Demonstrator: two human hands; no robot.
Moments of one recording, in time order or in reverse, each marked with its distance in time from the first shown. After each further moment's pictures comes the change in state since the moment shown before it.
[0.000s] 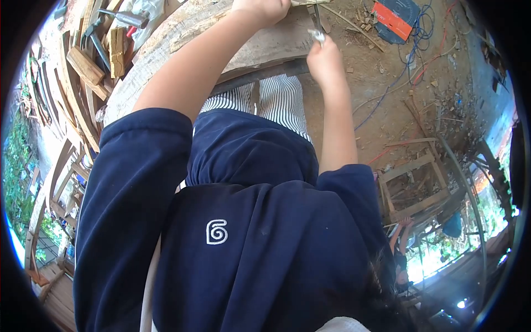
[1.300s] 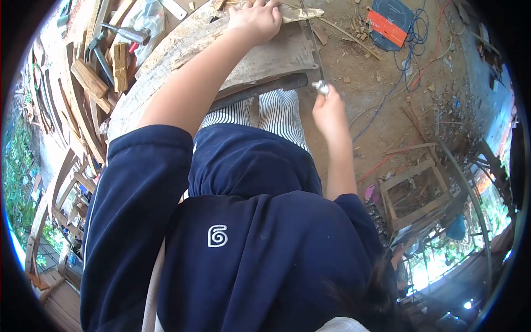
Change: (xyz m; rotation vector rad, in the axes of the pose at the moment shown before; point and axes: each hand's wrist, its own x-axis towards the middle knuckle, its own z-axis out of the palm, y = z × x) left_hand 0.004 -0.002 -0.002 0.019 -0.044 -0.021; right_hand -0.040 0.026 -0.017 0.041 -0.039 0.043
